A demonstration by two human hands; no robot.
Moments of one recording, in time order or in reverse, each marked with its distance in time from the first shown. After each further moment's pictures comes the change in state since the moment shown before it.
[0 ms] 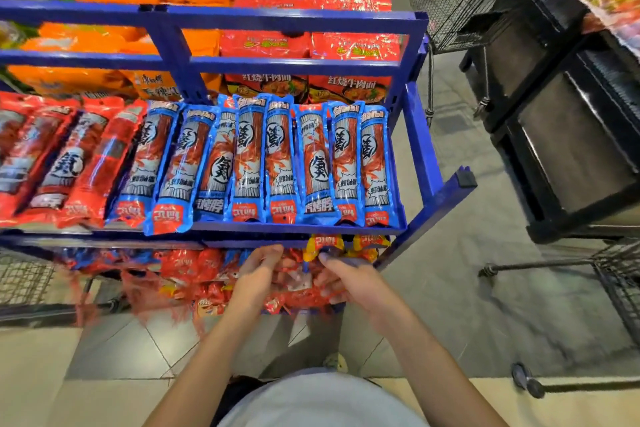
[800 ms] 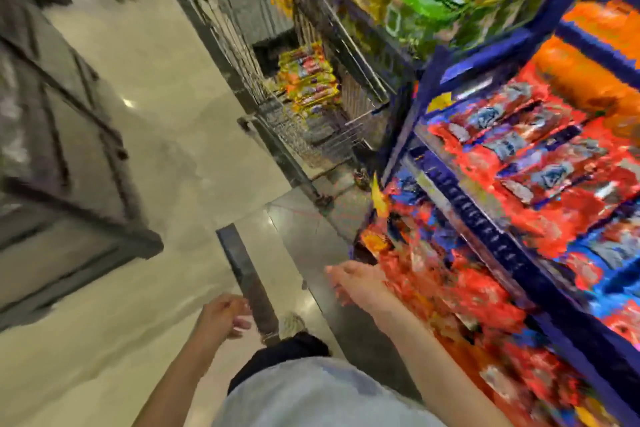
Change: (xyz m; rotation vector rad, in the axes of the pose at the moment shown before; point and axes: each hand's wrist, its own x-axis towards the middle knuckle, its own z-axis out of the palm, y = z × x) left_hand -0.181 -0.196 -0.417 -0.349 0.808 -0.377; right_hand -0.001 0.088 0.439 -0.802 -0.715 0.091
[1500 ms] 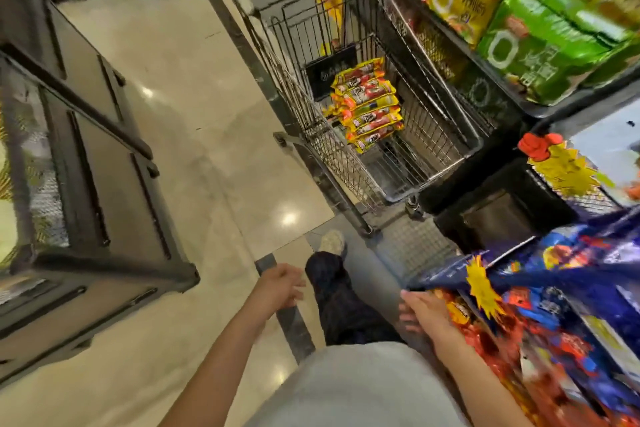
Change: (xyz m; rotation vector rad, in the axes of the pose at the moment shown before) left_hand 0.235 0.193 -0.102 -0.032 -0.138 -0.118; right_hand 0.215 -0.097 0.069 0.005 0.289 0.229
